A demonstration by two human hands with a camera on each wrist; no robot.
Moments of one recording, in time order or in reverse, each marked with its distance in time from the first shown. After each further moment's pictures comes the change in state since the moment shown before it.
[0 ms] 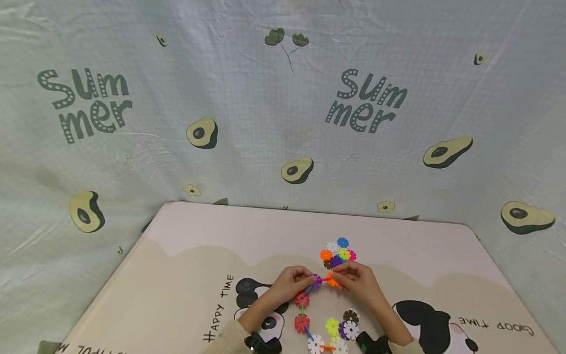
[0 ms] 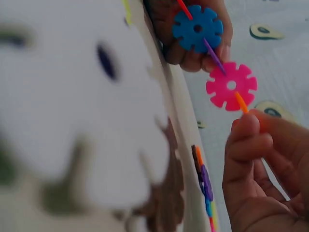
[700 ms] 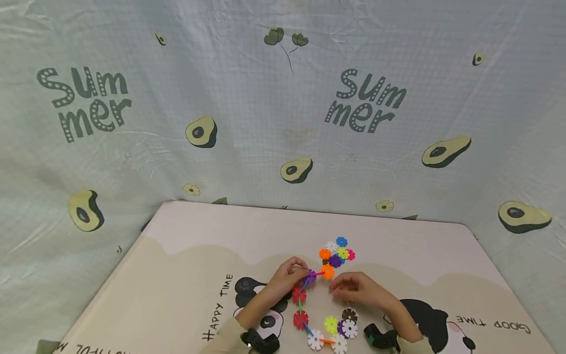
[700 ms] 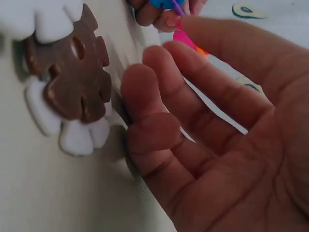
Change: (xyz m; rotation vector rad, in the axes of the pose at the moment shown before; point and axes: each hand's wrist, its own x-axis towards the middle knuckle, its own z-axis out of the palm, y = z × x) left_hand 0.001 0.001 -0.002 -0.127 0.089 -0.087; right_hand -0.002 -0.002 -0.026 -0.076 -0.544 -0.096
